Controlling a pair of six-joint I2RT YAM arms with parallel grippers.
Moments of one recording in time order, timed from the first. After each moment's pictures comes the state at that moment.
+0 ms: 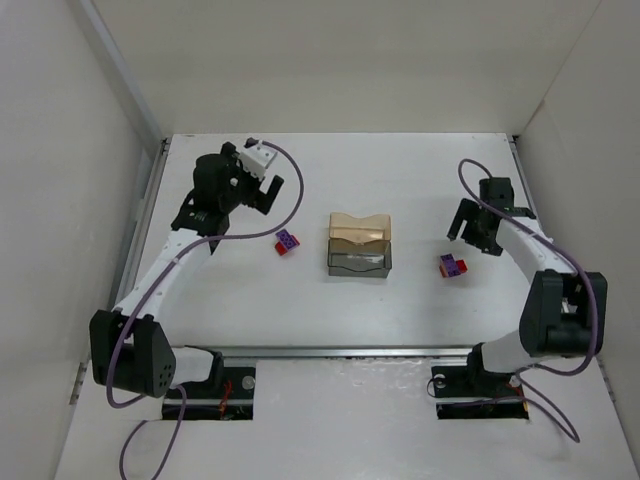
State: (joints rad) left arm -0.23 1.28 1.04 -0.05 0.18 0.40; right arm -0.01 1.44 0.98 -0.54 0.14 0.37
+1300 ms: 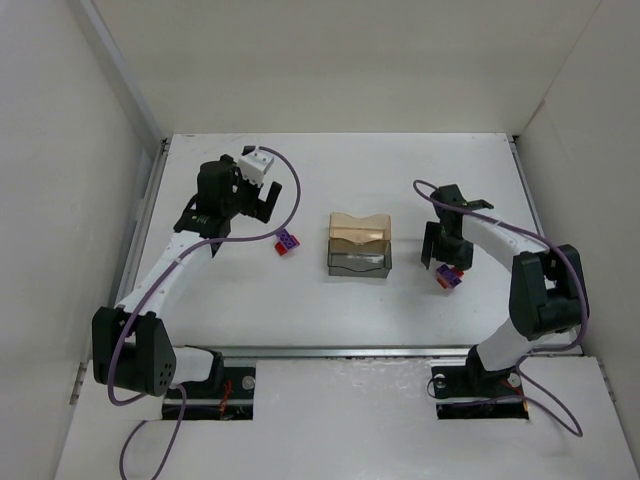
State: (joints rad) left arm -0.23 1.29 0.99 -0.13 0.15 0.30; right arm 0.21 1.61 1.05 -0.81 0.19 0.43
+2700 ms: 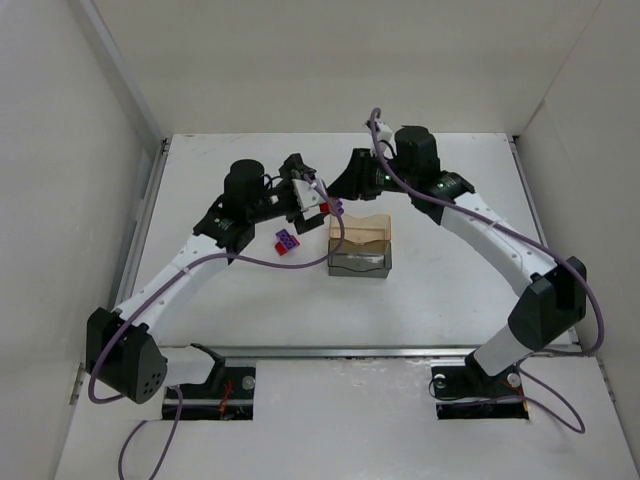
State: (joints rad) left arm -0.49 1.27 1.07 -0.04 0.55 0.65; right arm 0.52 1.55 1.45 -0.27 -0.52 0.53
